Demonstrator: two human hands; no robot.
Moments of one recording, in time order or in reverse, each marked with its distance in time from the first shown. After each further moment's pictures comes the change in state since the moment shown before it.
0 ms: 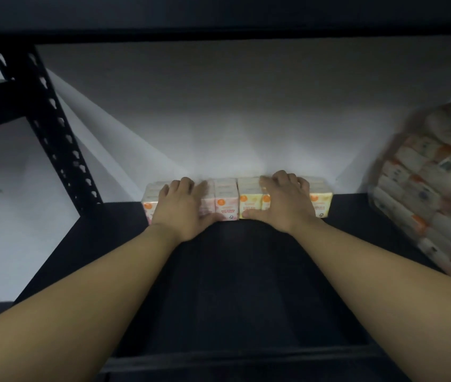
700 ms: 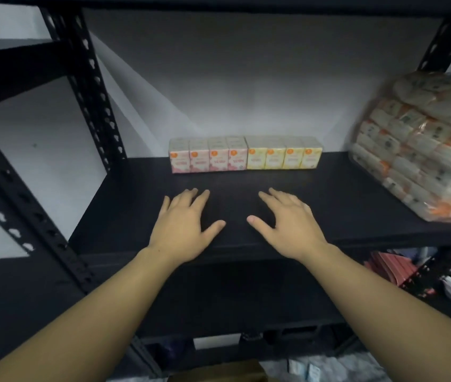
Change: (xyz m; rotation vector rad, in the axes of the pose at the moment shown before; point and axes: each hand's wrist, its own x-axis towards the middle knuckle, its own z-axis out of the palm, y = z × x) left_hand -0.203 0.012 -0.068 -0.255 -0.161 -0.026; right_hand -0.208 -0.105 -0.062 0.193 -0.196 0.092
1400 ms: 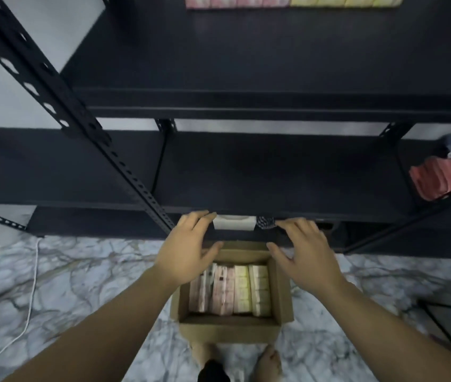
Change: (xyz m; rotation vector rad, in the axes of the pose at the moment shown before) left_hand -0.252 -0.009 0.188 -0.201 -0.210 -0.085; right_hand -0.234 0.050 0.194 0.217 -0.153 -0.057
